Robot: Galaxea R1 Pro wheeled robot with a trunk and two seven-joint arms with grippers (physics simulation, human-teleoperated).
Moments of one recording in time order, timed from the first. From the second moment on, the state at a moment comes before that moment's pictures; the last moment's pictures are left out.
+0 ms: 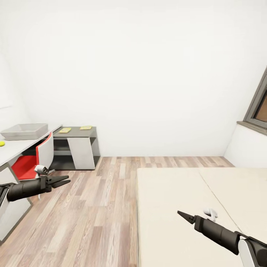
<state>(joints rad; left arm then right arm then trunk) -0.59 0.45 0.30 -1.04 0.12 1.00 -1.56 -0.10 -0.06 -0.40 -1.54 -0.25 0.91 0.81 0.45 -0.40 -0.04</state>
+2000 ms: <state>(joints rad) -0.59 0.44 0.29 -1.04 0.12 1.00 -1.56 -0.10 -0.05 -0.40 -1.54 -0.25 0.91 0.81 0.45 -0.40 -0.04</state>
